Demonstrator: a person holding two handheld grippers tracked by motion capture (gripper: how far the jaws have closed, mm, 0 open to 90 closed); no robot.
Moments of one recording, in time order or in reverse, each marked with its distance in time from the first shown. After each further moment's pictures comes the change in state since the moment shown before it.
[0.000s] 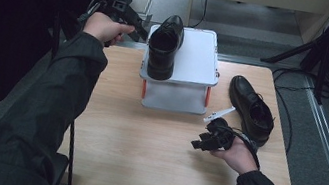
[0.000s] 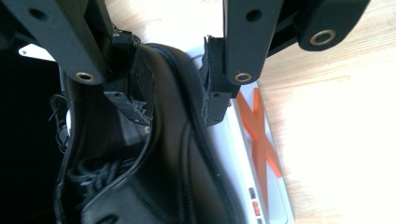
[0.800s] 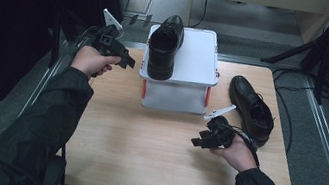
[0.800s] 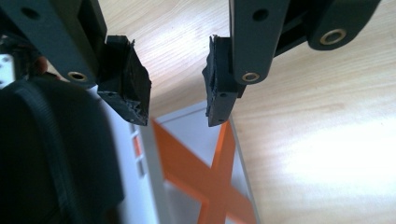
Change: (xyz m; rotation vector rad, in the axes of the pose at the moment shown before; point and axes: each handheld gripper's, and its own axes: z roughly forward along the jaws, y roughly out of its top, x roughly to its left) left arm 0.063 -0.058 0.051 0.033 -0.025 0.011; right arm -0.003 0.004 -0.001 -0.023 -0.004 0.003
